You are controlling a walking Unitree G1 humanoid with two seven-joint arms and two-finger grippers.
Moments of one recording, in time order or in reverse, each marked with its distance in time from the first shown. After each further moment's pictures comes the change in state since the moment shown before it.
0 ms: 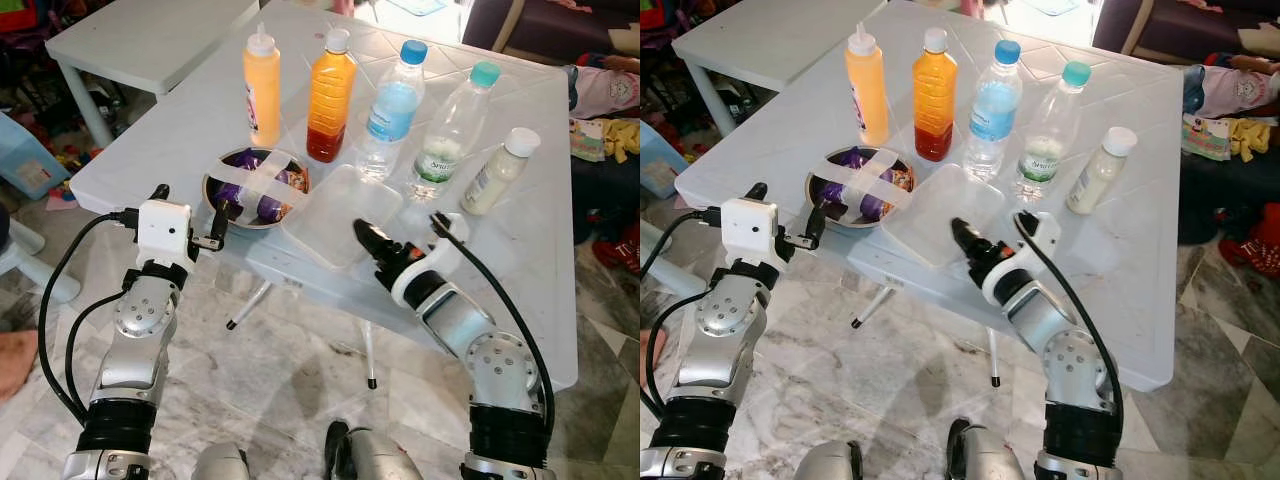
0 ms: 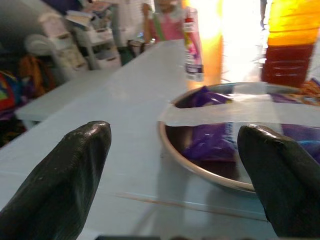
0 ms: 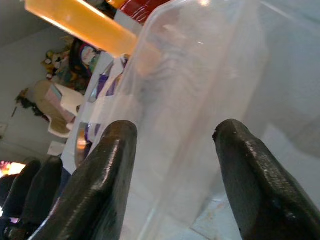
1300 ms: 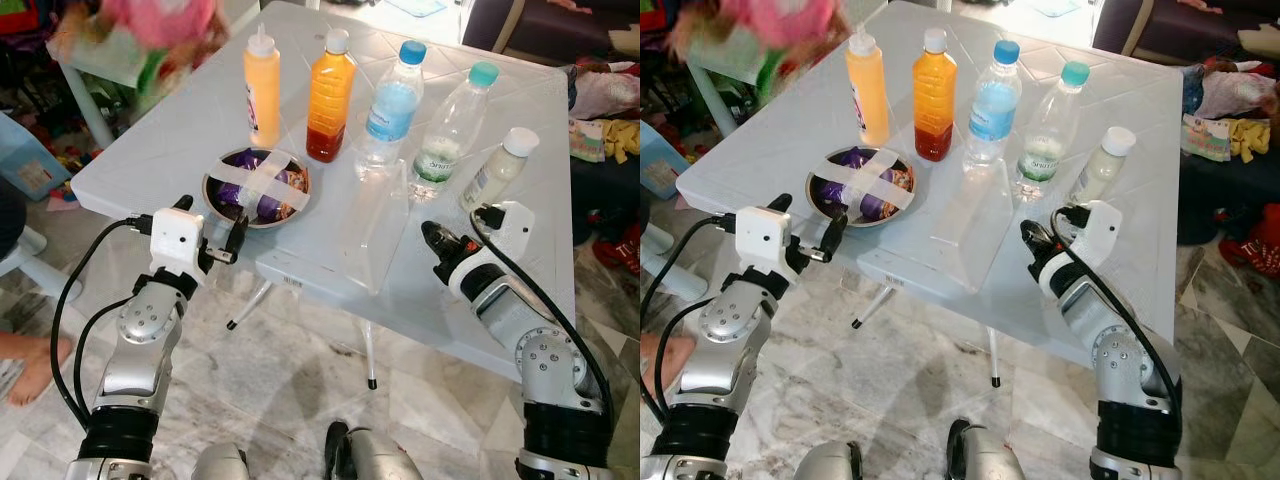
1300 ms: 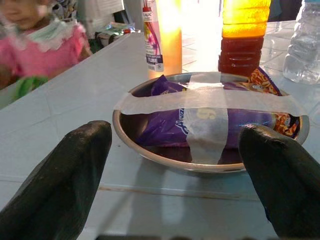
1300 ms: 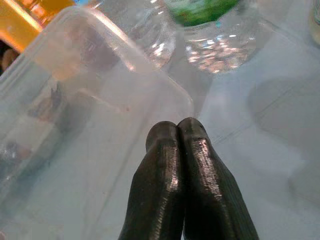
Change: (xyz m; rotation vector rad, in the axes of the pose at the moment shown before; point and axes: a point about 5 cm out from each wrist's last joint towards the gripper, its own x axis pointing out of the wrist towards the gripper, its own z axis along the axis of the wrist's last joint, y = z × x) left arm -0.005 -0.012 -0.004 -0.037 0.024 -0.118; right arm -0.025 -0.027 0.053 -0.379 -0.090 -0.166
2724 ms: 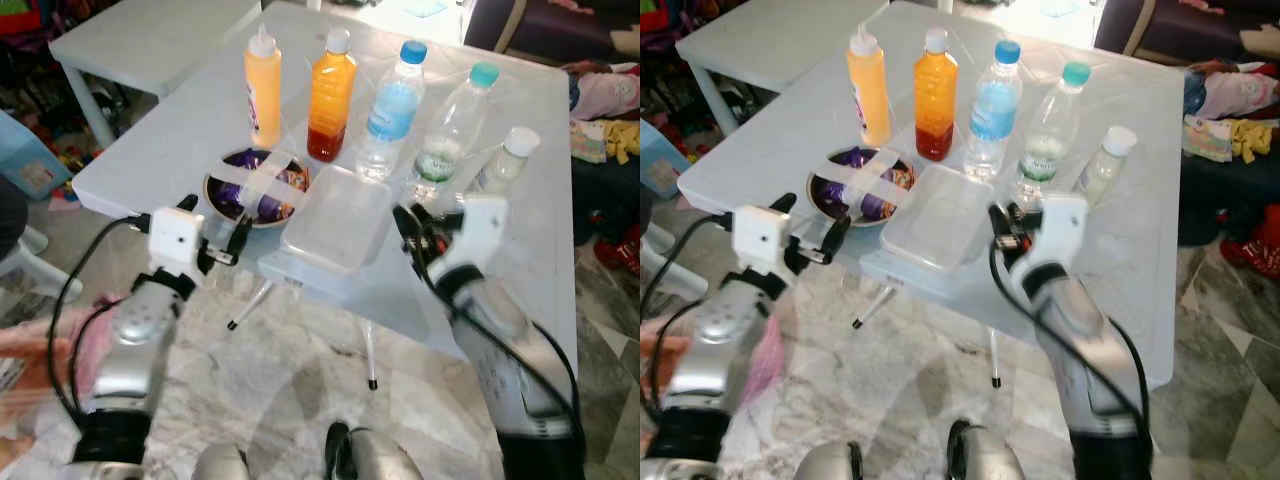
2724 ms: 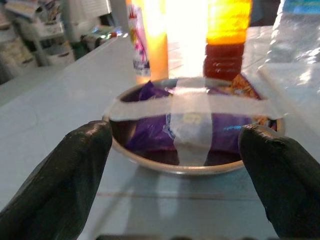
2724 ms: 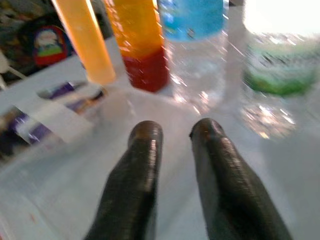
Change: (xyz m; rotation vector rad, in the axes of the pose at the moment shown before) left arm -0.004 0.004 0.008 -0.018 -0.020 -0.088; right arm -0.012 0.034 -0.013 -0.348 -0.192 0.066
